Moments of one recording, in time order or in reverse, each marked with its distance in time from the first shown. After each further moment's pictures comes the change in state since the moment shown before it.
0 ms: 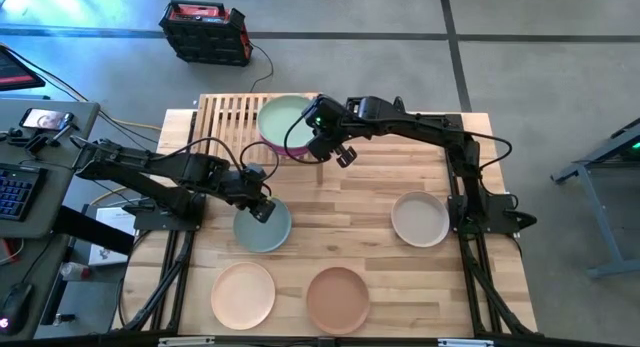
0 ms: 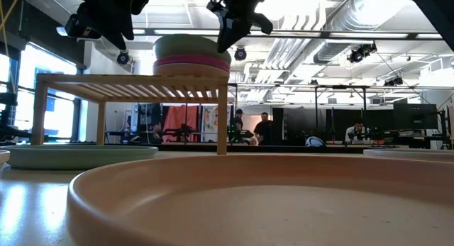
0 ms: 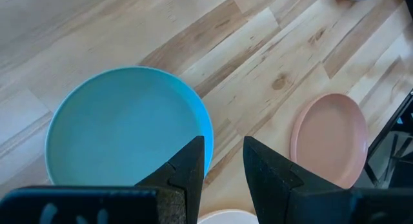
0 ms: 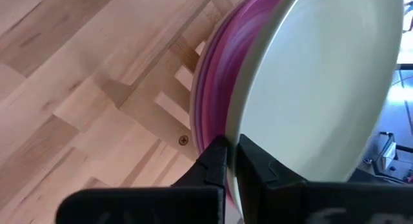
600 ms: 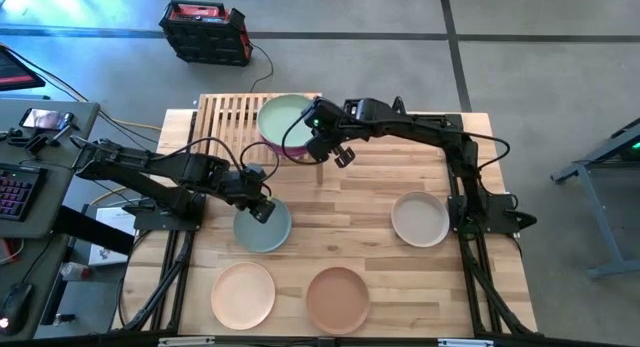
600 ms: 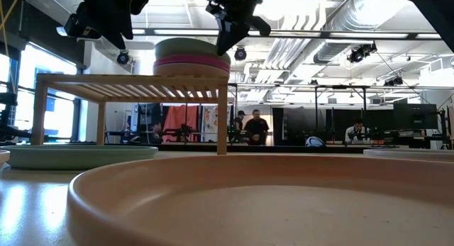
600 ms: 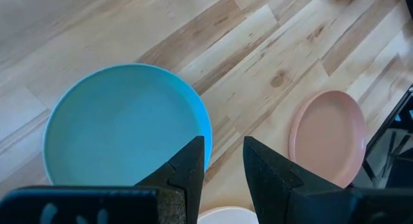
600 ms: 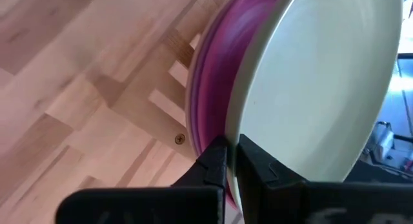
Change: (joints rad) left arm 0.000 0.000 0.000 0.000 0.012 0.001; right arm 0.006 0.014 0.000 0.010 0.047 0.022
